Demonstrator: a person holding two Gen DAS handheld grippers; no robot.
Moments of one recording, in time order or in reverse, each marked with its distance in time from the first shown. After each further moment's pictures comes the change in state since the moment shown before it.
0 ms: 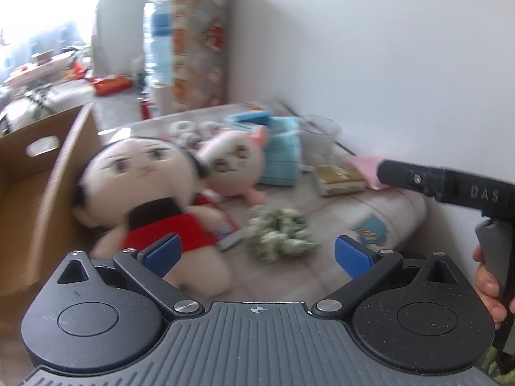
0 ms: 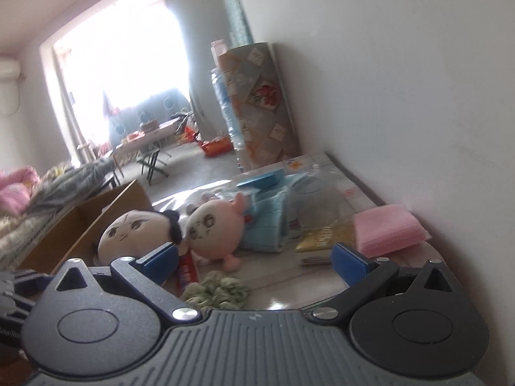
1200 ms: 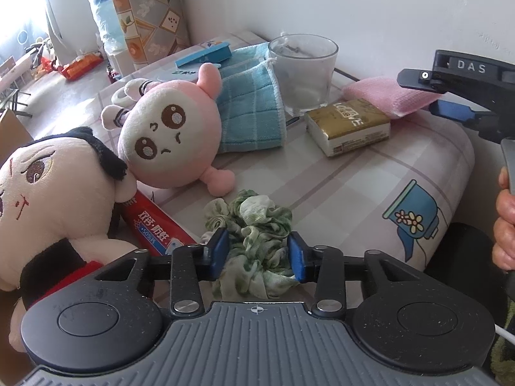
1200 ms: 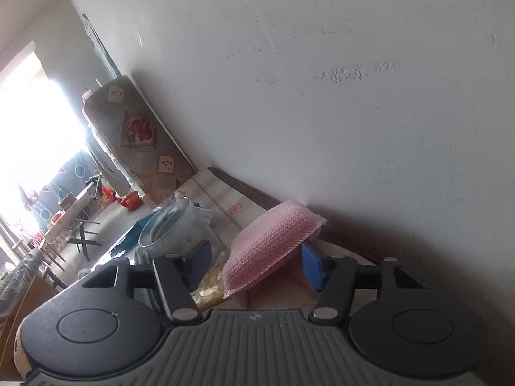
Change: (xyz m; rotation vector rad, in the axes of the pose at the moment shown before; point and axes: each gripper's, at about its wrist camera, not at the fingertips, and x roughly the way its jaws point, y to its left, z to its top) left arm 0.137 -0.046 0.019 0.208 0.259 0.023; right arm 0.088 -0.113 -0.005 0.387 -0.083 -0.251
